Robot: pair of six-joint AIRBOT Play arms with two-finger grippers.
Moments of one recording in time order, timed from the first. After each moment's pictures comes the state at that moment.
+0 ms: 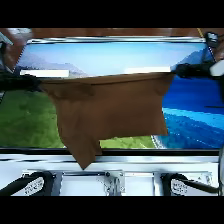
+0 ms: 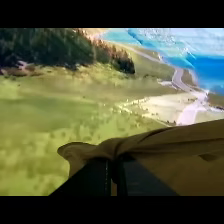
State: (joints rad) left arm 0.13 -1.16 1.25 1.23 -0.94 -1.34; right arm -0.12 -1.39 1.42 -1.31 0.80 1.38
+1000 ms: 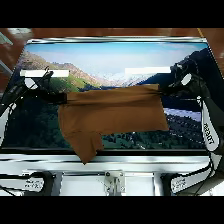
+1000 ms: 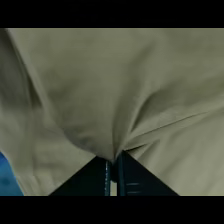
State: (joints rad) left arm 0.01 -1.56 1.25 1.20 -1.06 -1.40; right arm -0.10 -1.72 1.41 -1.30 0.93 1.44
